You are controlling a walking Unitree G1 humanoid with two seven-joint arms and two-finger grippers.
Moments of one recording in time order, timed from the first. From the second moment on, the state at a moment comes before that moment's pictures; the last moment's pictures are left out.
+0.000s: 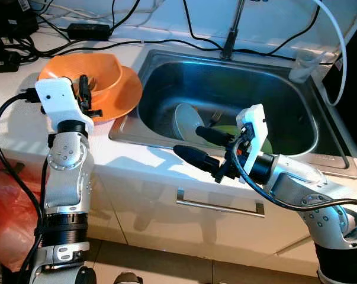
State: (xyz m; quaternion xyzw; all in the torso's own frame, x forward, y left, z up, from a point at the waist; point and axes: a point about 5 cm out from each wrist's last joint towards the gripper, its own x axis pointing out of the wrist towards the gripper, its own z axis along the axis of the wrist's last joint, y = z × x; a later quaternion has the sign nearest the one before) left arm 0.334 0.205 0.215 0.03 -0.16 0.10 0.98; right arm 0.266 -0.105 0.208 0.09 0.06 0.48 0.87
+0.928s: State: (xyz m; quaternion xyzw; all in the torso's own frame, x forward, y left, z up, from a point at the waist) left arm 0.340 0.179 0.245 0.04 -0.22 0.04 0.97; right arm 0.267 -0.104 0.208 0.09 0.06 0.47 0.88
